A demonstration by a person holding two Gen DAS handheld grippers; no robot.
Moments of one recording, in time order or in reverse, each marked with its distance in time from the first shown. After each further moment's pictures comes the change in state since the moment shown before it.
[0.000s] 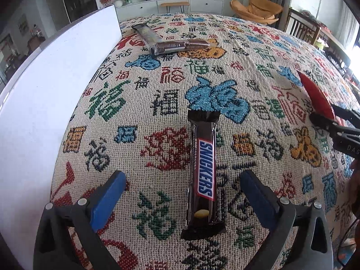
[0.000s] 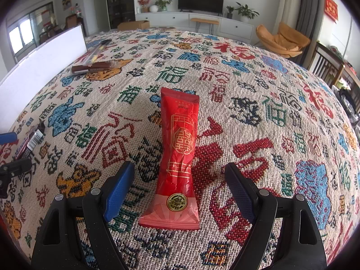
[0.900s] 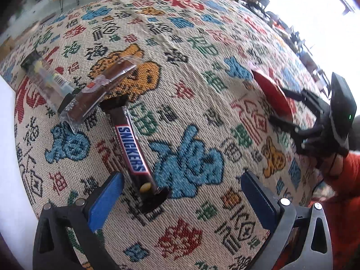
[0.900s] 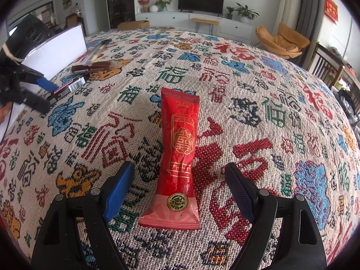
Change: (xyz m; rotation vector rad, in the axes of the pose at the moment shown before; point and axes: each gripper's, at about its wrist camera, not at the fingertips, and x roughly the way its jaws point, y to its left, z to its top) left arm 0.047 -0.011 0.115 0.502 0.294 -0.448; right arm 0.000 0.001 0.000 -0.002 0.000 -0.001
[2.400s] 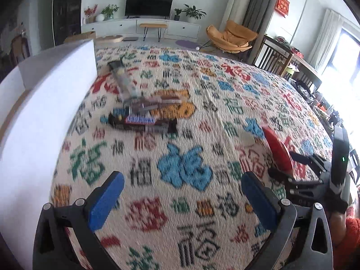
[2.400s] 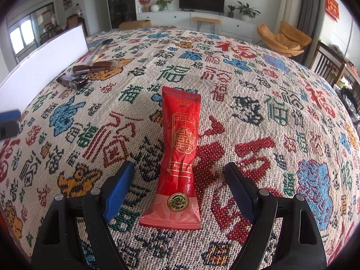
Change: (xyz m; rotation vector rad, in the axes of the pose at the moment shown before) left arm -0.058 -0.038 -0.046 -0.416 -0.468 0.271; right arm 0.003 0.001 0.000 0.003 0.006 0.015
